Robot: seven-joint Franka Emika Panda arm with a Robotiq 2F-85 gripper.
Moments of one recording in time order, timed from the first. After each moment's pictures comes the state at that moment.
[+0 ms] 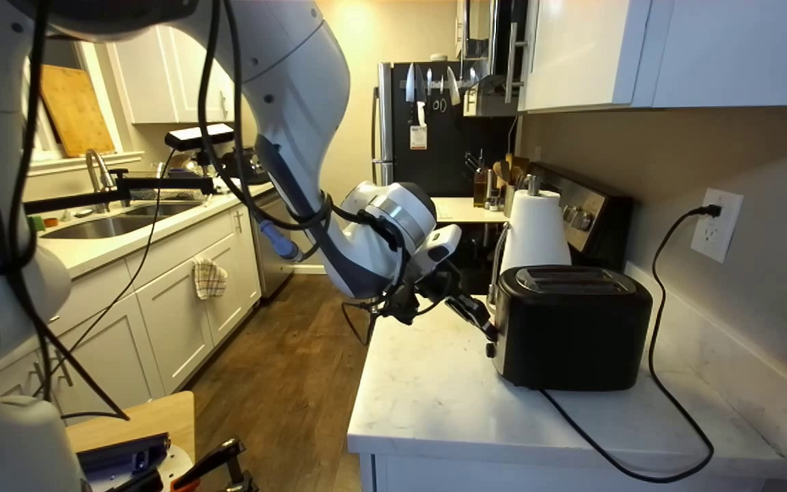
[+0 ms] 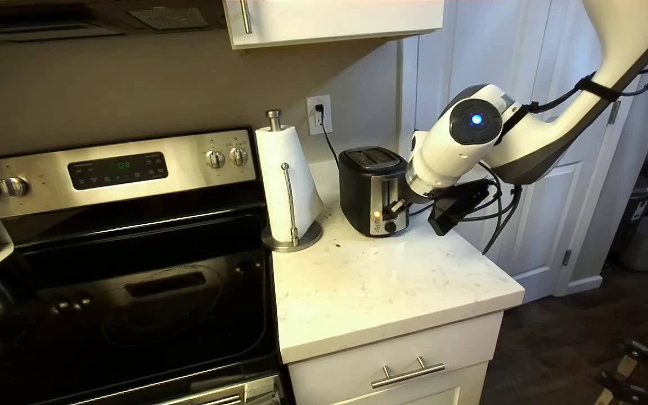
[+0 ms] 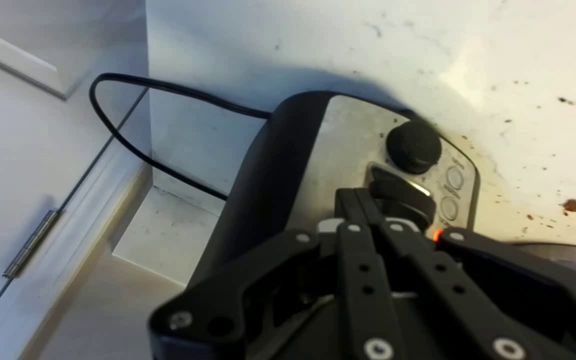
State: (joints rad) arm -0.31 0.33 0.40 -2.19 -1.67 2.58 1.64
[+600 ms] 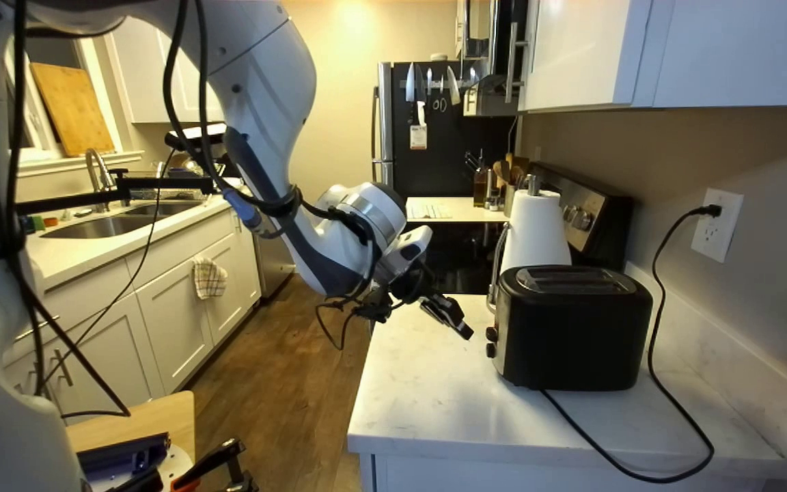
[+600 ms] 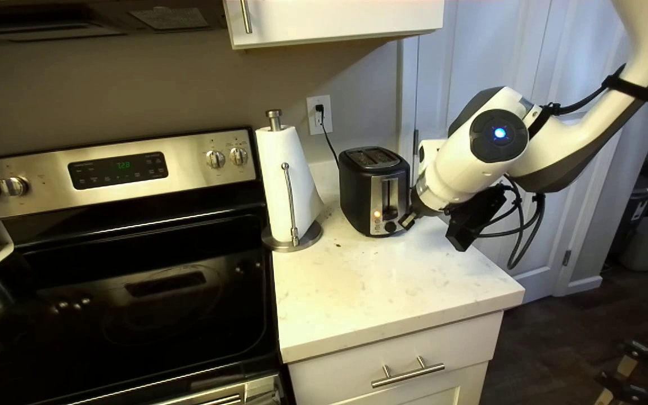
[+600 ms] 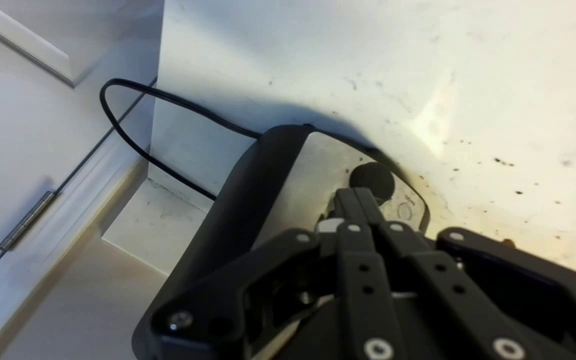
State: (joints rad) arm -0.04 0.24 0.19 -2.30 -1.65 2.58 1.63
